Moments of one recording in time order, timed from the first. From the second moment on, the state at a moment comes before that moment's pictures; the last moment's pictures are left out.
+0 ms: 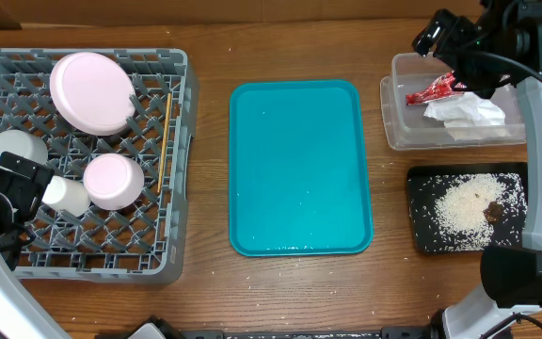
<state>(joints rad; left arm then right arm) 0.68 1.33 1.79 -1.65 0.10 -0.58 -0.01 1.82 2.13 -1.29 -0.18 0.54</state>
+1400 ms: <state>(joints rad) 0.68 1.33 1.79 -1.65 0.10 -0.58 -0.01 1.82 2.13 -1.28 -0.12 0.54</state>
